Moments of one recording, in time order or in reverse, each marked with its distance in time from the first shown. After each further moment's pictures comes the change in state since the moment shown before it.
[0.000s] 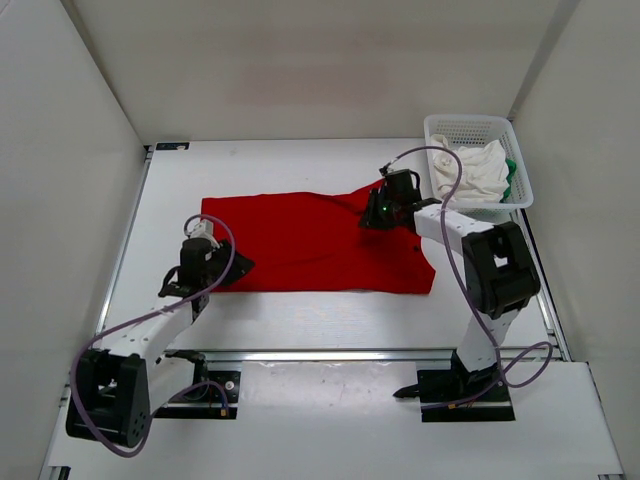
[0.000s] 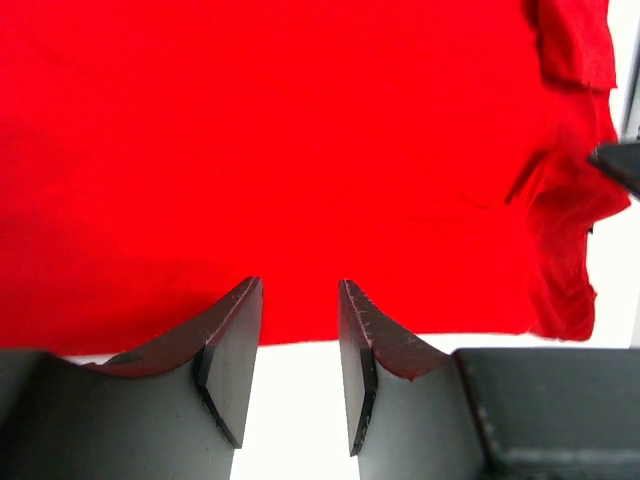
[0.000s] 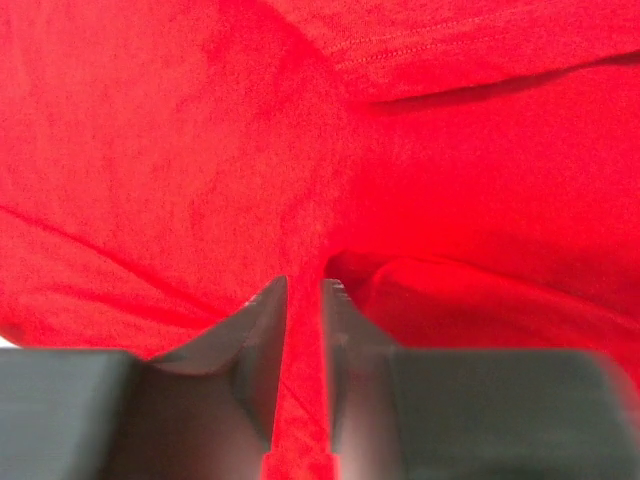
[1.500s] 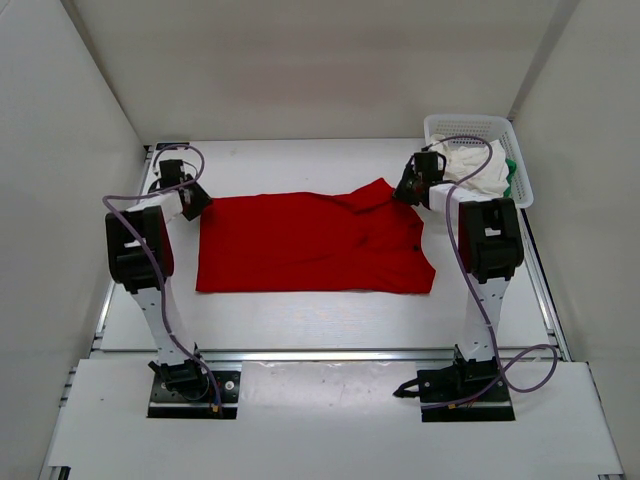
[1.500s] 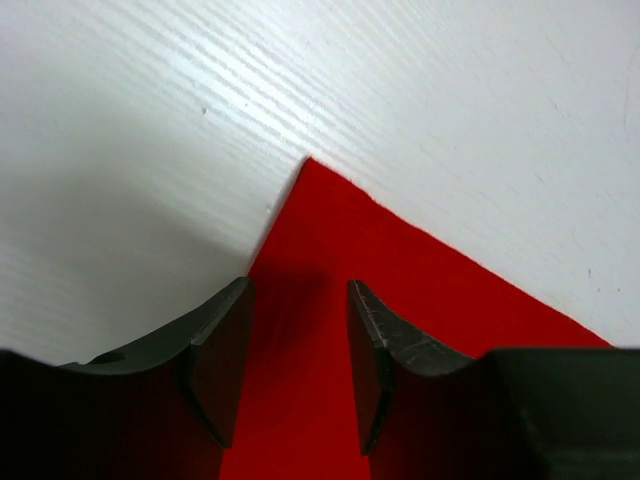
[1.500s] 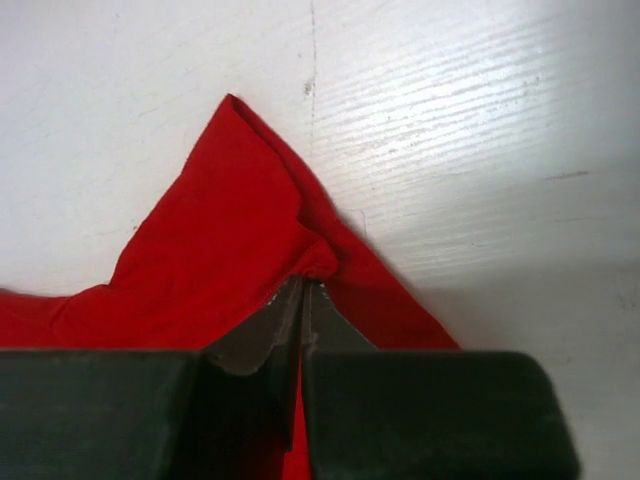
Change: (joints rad) left arm 0.318 0.997 0.977 -0.215 -0.143 0.135; right arm -0.224 0.297 0.269 0.085 0.149 0.107
